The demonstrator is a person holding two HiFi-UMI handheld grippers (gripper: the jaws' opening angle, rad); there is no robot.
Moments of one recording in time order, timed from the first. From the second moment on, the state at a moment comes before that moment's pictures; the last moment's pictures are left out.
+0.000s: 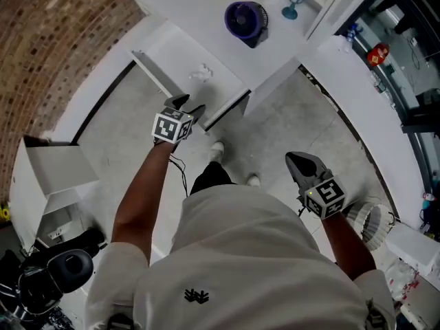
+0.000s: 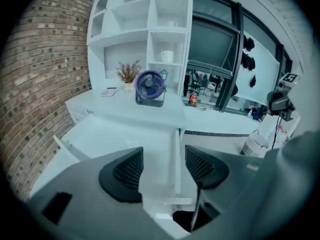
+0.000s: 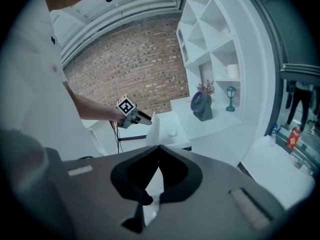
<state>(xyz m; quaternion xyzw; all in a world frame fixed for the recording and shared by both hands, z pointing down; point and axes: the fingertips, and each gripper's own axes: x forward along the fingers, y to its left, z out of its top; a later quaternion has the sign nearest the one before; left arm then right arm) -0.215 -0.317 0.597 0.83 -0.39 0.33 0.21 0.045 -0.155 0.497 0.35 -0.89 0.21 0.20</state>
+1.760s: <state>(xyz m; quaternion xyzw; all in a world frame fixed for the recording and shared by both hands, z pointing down) -0.236 -0.489 0.777 0.80 -0.27 0.48 0.23 -0.014 -0.239 0.509 0.49 -0.79 0.29 0.24</state>
